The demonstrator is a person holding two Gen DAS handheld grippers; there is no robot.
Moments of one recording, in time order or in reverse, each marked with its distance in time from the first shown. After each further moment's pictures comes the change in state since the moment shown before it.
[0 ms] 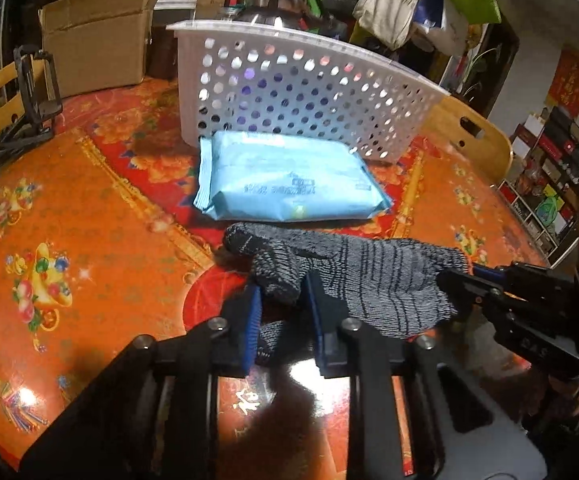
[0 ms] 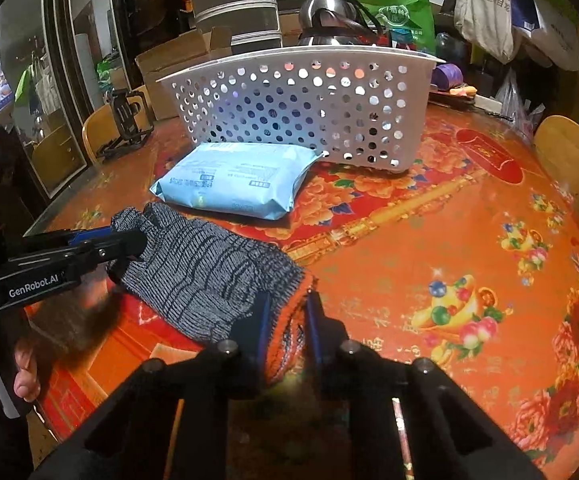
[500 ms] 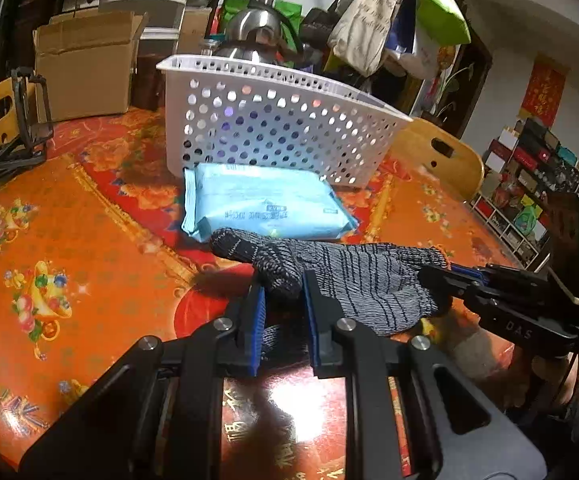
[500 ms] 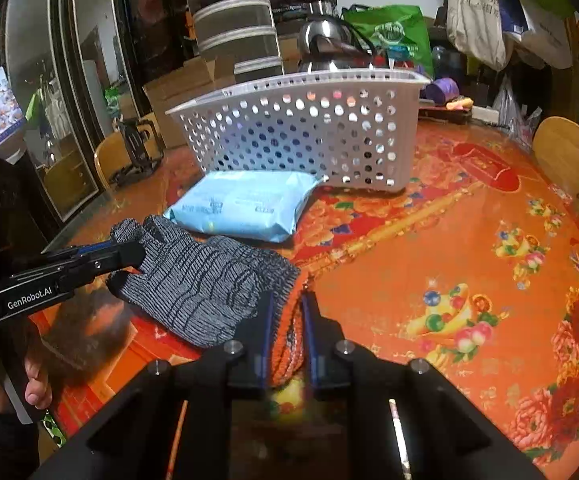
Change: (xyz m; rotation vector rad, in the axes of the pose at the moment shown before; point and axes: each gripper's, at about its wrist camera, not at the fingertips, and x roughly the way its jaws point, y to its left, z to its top) left arm -0.028 -0.002 -0.007 0.027 -0.102 -0.088; right arm -0.018 -0.005 -0.003 0.027 -0.104 0.042
